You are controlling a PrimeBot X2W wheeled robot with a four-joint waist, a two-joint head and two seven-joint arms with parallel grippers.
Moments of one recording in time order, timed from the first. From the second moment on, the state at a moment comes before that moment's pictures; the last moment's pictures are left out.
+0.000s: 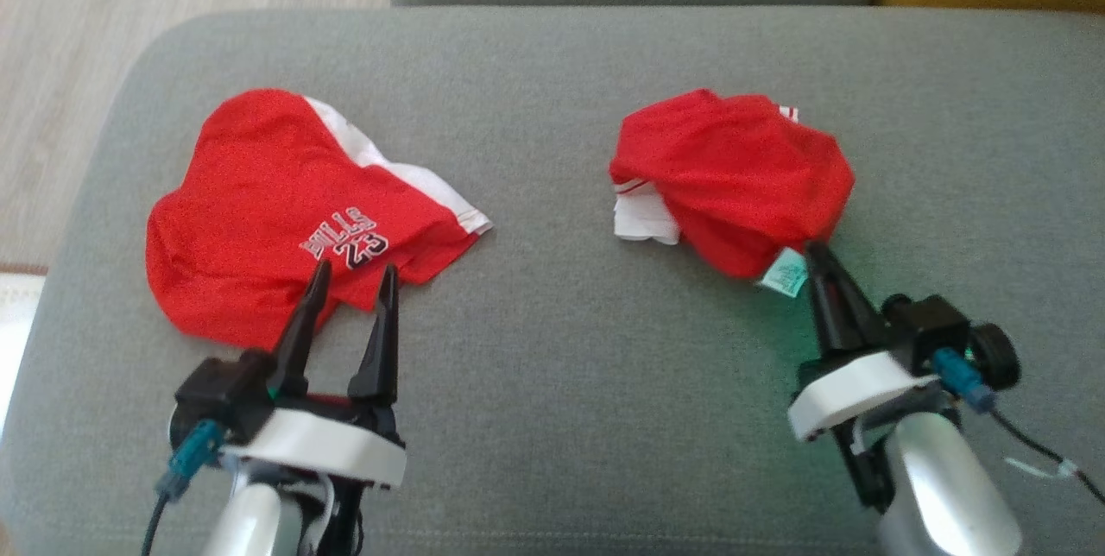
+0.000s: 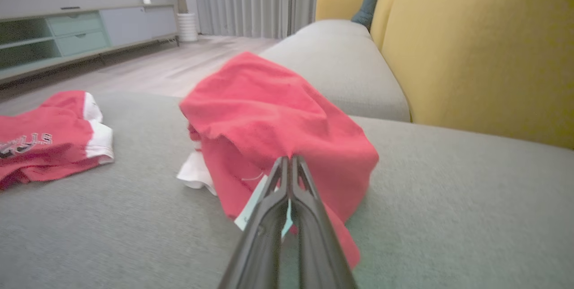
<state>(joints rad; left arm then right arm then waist) -0.05 0.05 -0.19 0.12 -0.27 -0.09 -0.25 -0.24 -0.05 0.09 0.49 -0.02 0.13 -0.25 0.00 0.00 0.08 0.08</state>
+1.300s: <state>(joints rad) -0.09 0.05 -0.21 0.10 -0.28 -0.10 -0.25 -0.71 -0.17 -0.40 0.52 -0.34 0.13 0.00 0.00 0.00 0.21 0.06</state>
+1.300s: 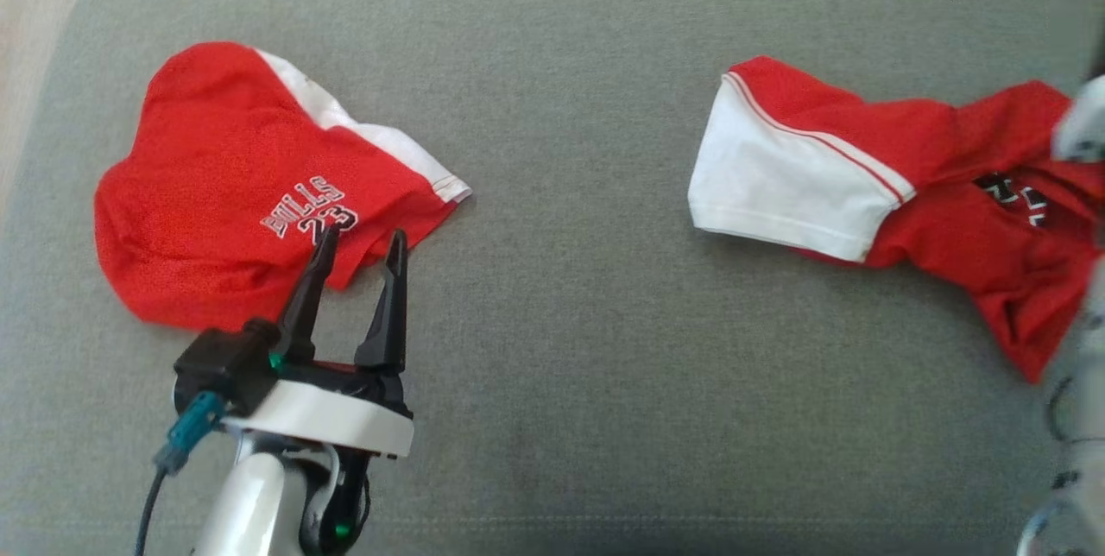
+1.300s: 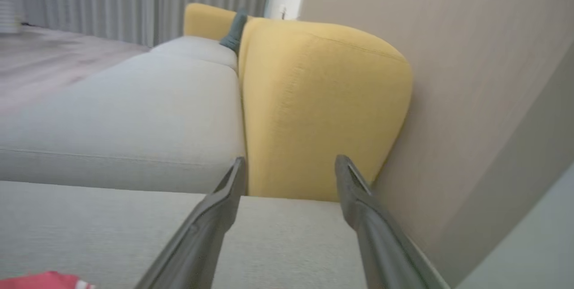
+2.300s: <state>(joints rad) -0.04 0.05 -0.22 0.09 -0.31 -0.08 -0.25 -0.14 -0.05 0.15 0.29 0.00 0.13 -0.24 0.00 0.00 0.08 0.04</state>
